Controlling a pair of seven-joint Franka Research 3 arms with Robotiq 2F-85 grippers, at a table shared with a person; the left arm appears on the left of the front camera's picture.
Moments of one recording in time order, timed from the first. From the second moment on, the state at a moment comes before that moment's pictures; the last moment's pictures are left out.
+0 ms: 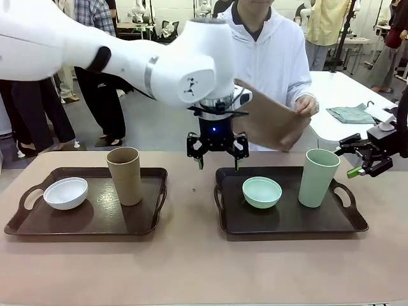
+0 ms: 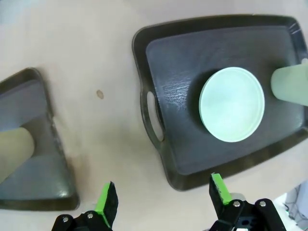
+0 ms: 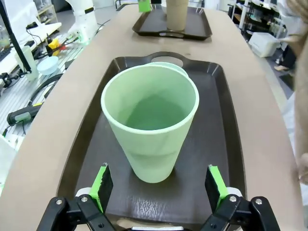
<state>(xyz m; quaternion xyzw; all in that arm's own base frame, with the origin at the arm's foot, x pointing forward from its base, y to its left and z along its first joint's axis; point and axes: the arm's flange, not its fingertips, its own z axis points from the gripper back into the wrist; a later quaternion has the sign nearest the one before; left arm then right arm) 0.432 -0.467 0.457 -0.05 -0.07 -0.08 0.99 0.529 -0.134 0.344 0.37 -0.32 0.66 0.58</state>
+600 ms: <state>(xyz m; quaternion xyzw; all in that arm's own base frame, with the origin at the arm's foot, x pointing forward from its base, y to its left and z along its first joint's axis) 0.441 -0.503 0.420 -0.04 -0.09 -0.08 0.99 0.545 -0.129 0.297 0.35 -0.31 0.63 0.61</state>
